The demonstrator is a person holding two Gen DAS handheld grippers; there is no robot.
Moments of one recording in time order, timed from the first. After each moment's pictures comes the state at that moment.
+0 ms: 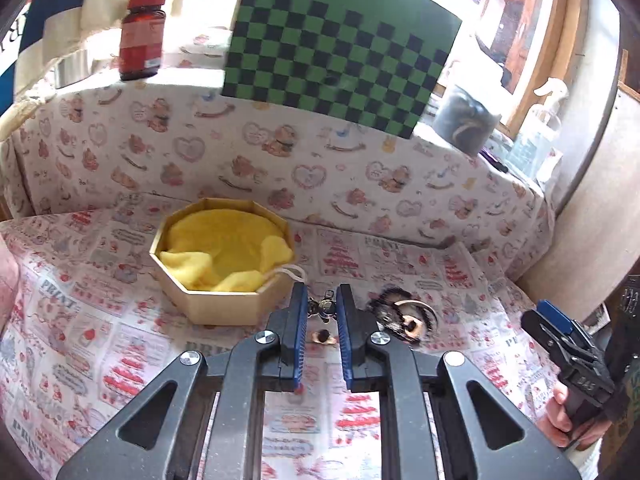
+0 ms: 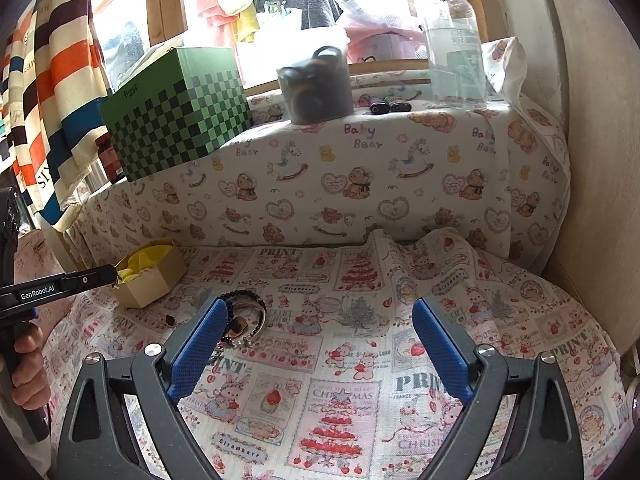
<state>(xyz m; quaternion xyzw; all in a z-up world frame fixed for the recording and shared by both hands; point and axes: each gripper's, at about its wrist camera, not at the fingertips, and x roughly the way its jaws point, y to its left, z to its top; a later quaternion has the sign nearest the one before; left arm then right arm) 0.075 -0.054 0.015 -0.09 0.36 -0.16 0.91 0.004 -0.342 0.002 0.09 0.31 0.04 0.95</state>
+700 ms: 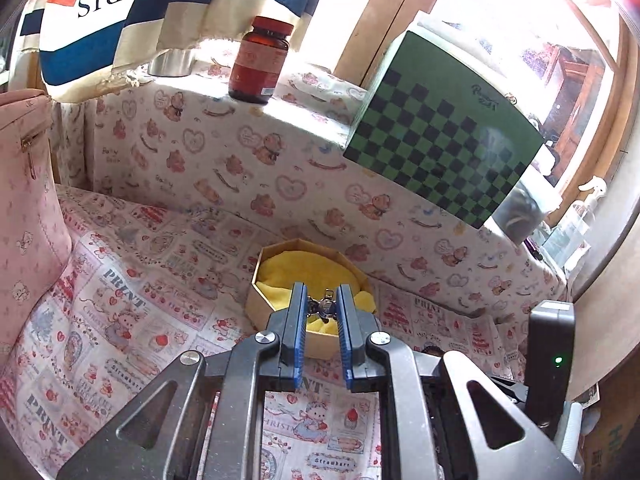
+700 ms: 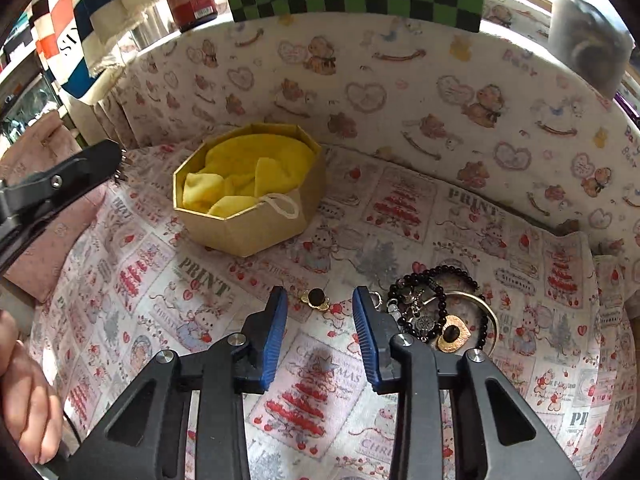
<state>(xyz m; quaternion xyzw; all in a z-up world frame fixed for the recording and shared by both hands) 0.071 0.015 0.027 -0.18 0.32 -0.07 0.93 0.100 -0.153 -0.031 -0.03 0.50 0.13 0.86</state>
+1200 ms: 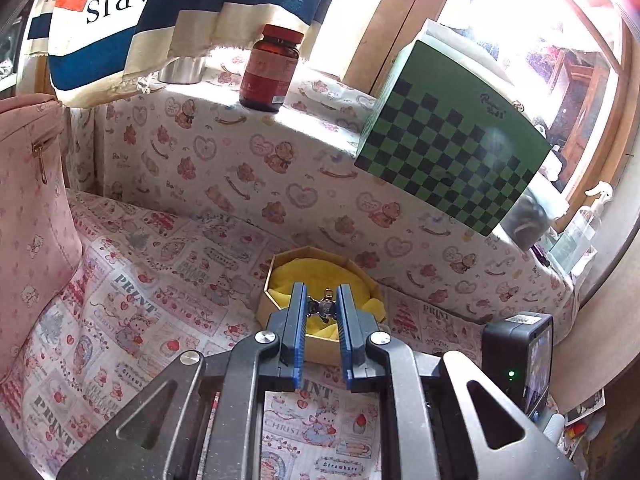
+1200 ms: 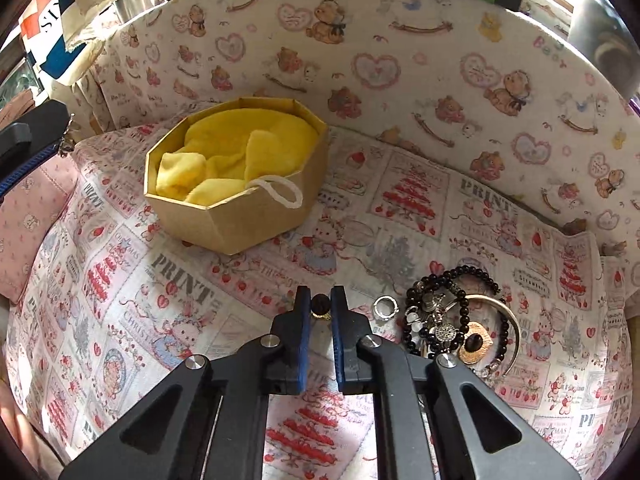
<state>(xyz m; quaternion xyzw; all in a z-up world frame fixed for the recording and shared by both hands) 0.070 0.020 0.029 -0.18 0.32 -0.06 0.93 0.116 -0.134 -0.053 -0.05 0.50 0.10 0.86</state>
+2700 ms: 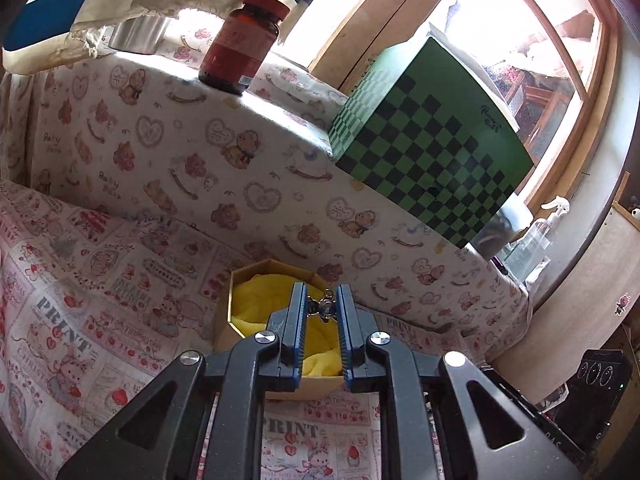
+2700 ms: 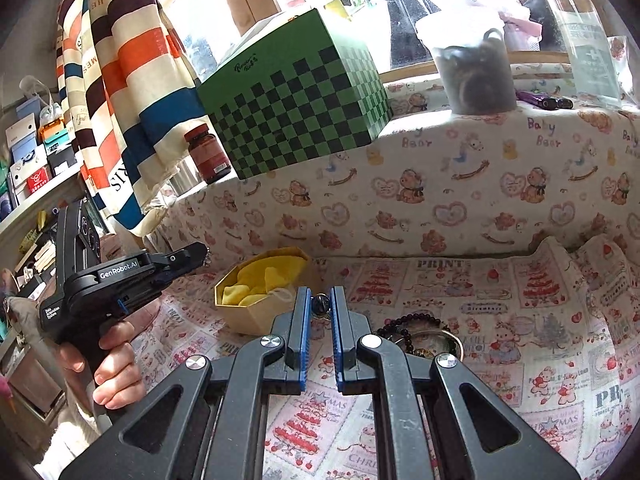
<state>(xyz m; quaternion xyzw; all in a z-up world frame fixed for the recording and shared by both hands) 0.114 0.041 -0.007 -0.23 0.28 -0.19 0.91 0.035 -0.246 0.010 0.13 0.27 0.17 0.94</state>
